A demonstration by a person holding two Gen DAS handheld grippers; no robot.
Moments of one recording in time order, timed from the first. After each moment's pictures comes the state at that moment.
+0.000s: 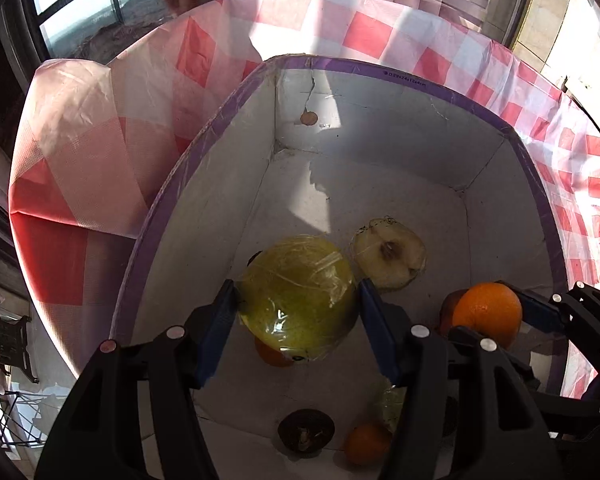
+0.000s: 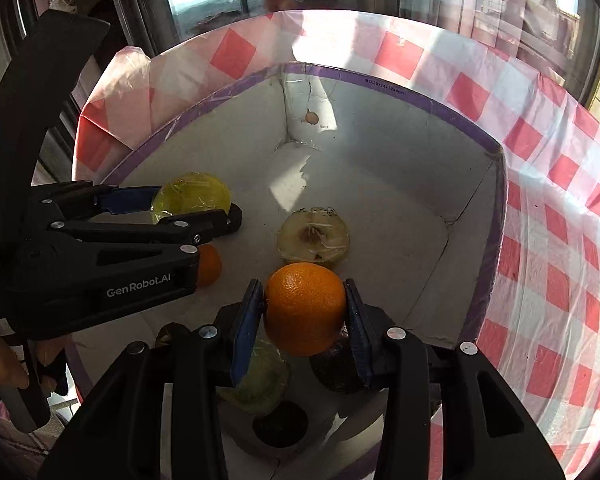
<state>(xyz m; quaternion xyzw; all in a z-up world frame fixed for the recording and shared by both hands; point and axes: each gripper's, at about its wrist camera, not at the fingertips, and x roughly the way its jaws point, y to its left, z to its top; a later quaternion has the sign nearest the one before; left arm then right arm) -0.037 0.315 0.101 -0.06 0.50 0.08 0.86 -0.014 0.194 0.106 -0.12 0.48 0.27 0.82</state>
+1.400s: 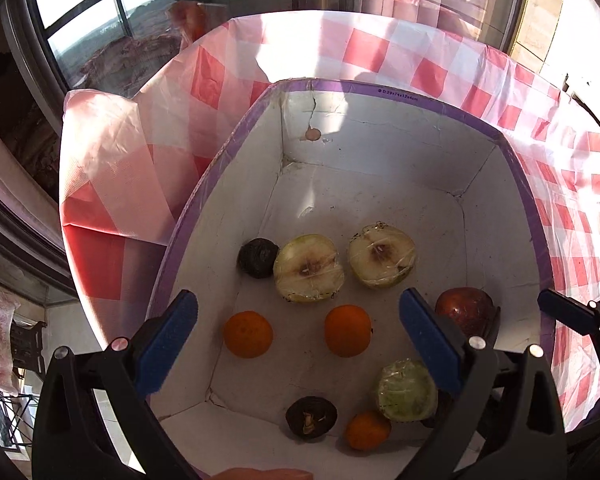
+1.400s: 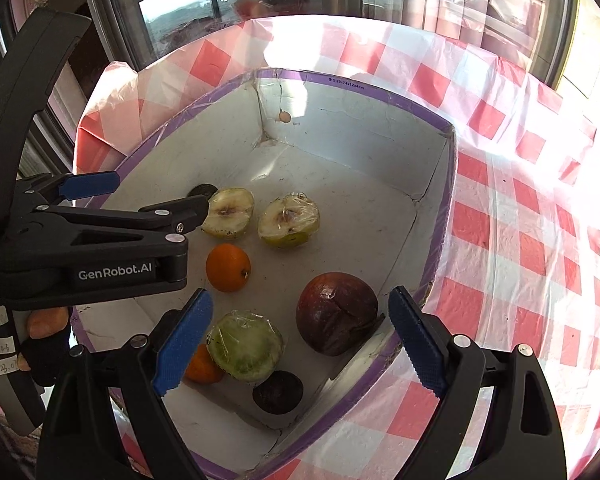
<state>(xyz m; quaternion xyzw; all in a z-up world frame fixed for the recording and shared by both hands) -0.054 0.298 0.123 -0.04 0.50 0.11 0.86 -0.033 0.174 0.125 -0.10 0.49 0.23 0.84</state>
